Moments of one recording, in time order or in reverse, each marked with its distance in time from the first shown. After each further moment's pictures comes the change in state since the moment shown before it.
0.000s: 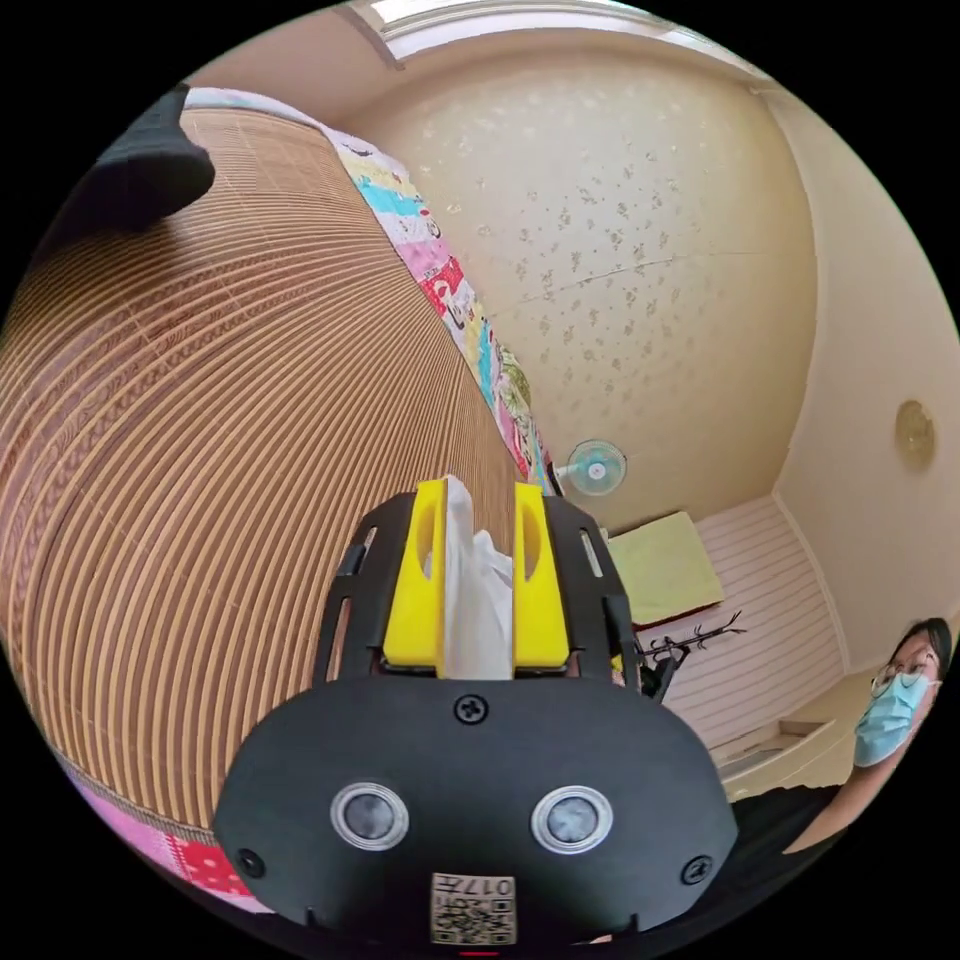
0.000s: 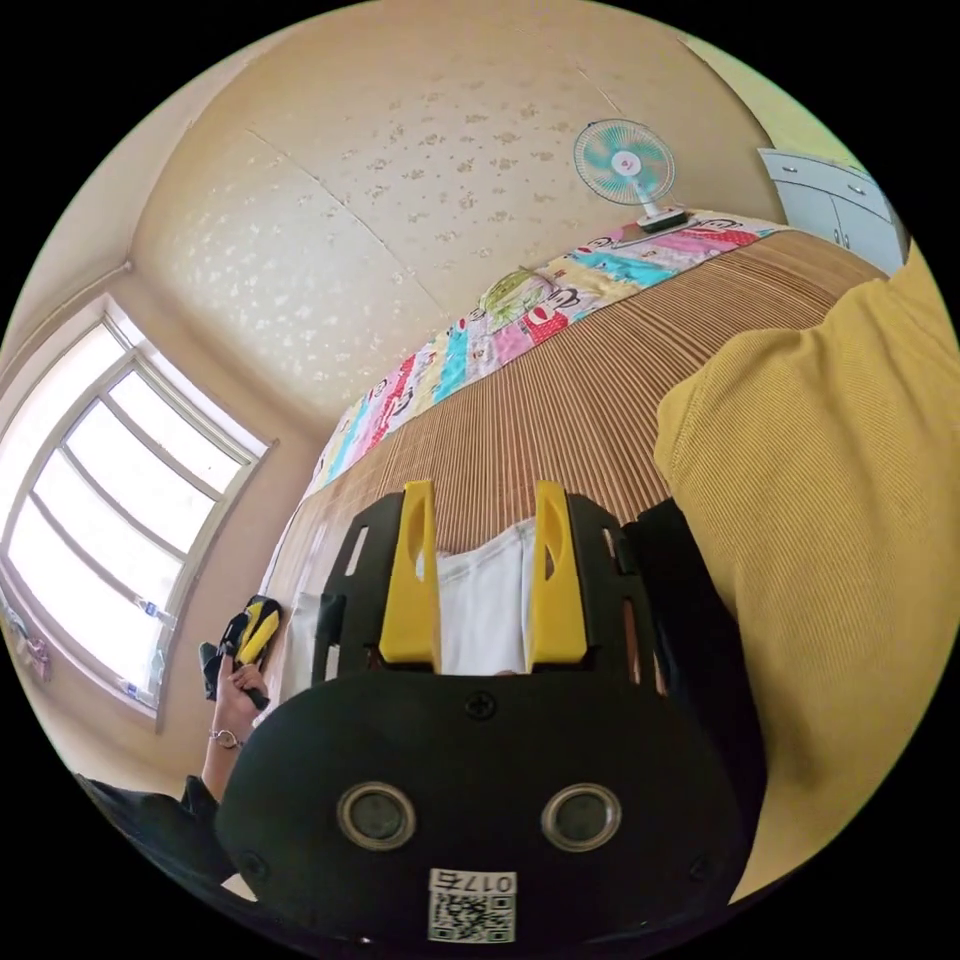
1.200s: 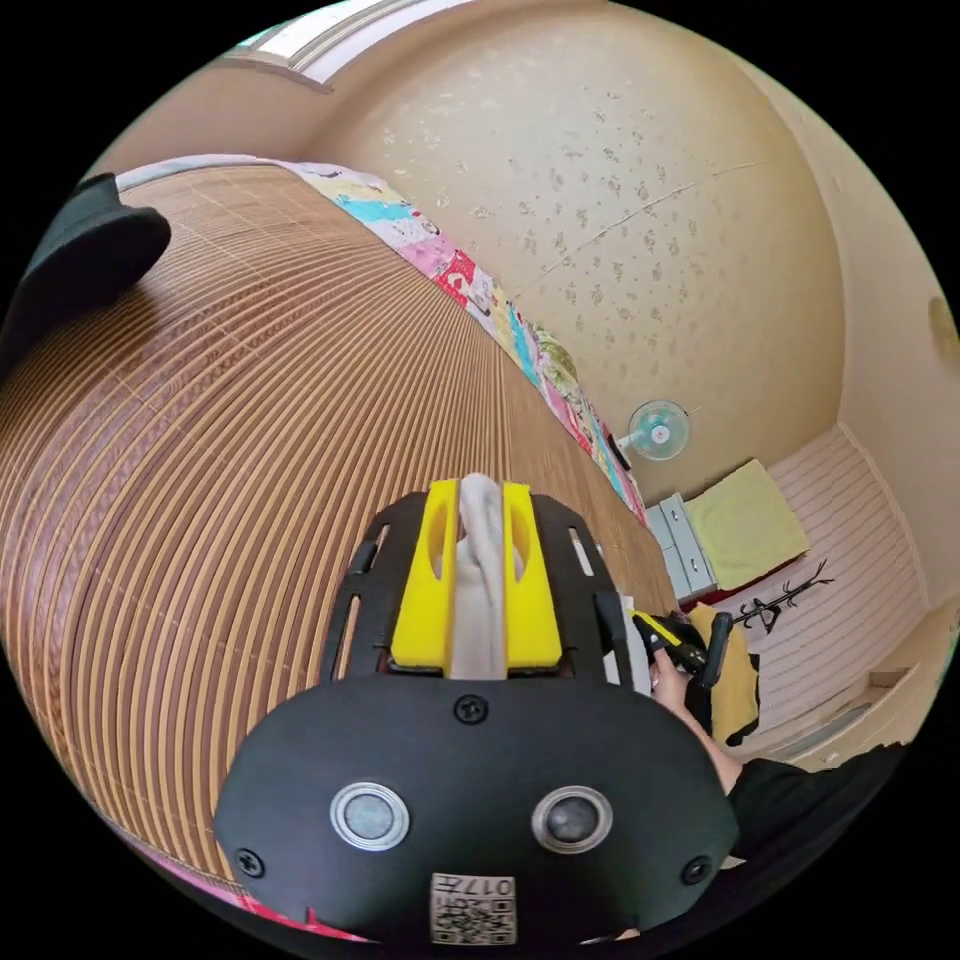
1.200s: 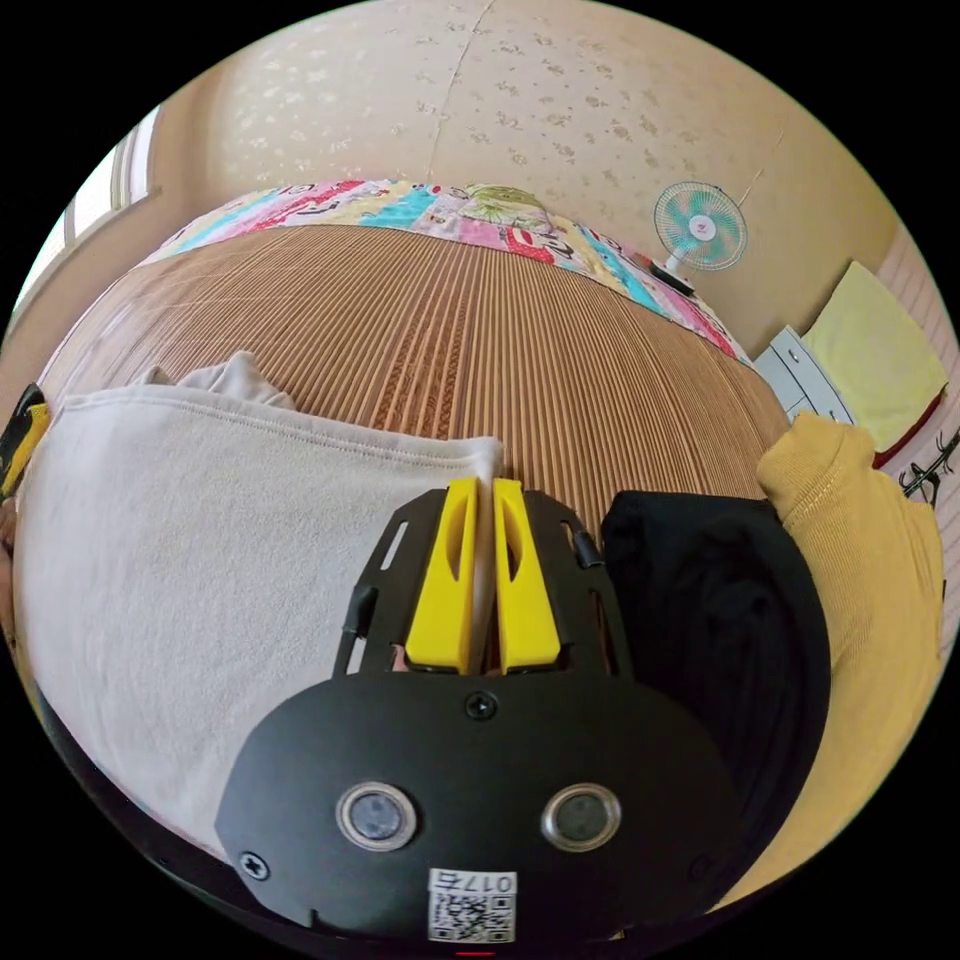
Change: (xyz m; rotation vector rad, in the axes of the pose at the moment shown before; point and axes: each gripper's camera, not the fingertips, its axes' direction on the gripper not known) left arm -0.112 0.009 -0.010 0.048 -0.128 0.151; right arm -0.006 0.164 0.215 -0.240 0.667 -0.464
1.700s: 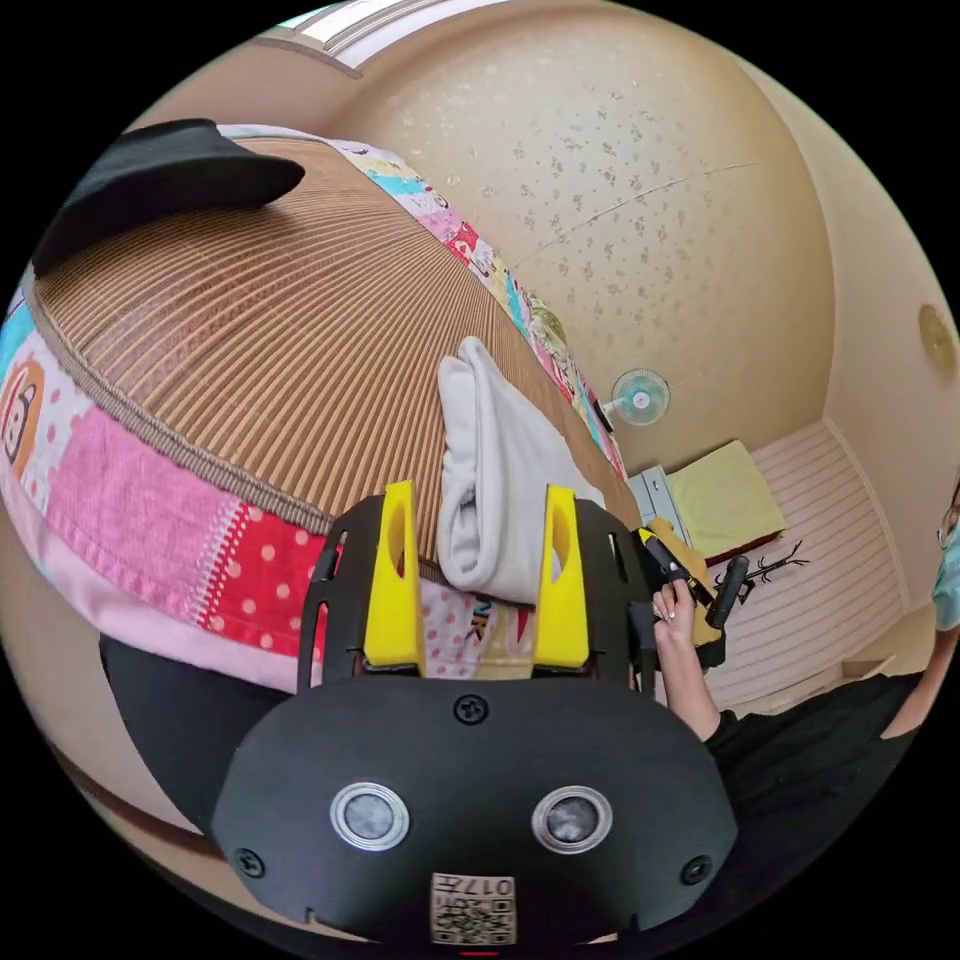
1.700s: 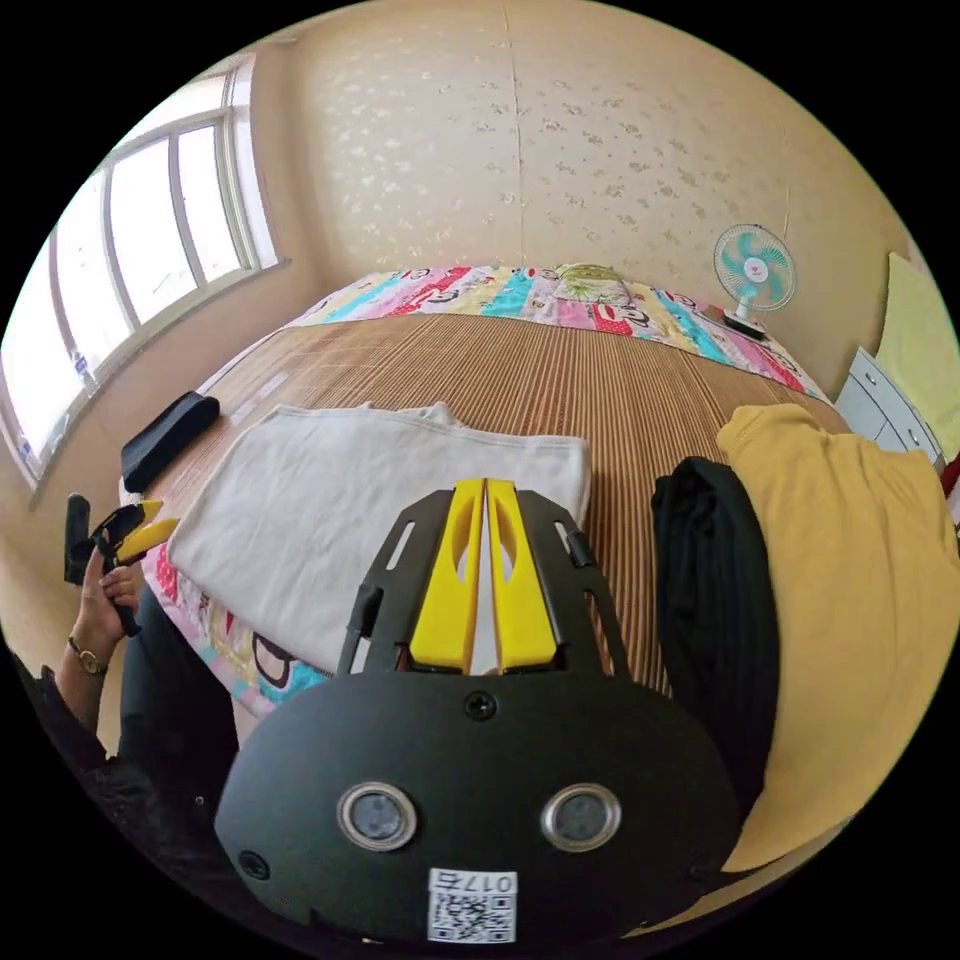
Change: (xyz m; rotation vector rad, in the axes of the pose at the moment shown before) left arm -0.031 0.160 -0.139 -0.147 -0.043 -0.068; right arm 0.025 0.131 -0.162 0.211 -0.417 -0.058
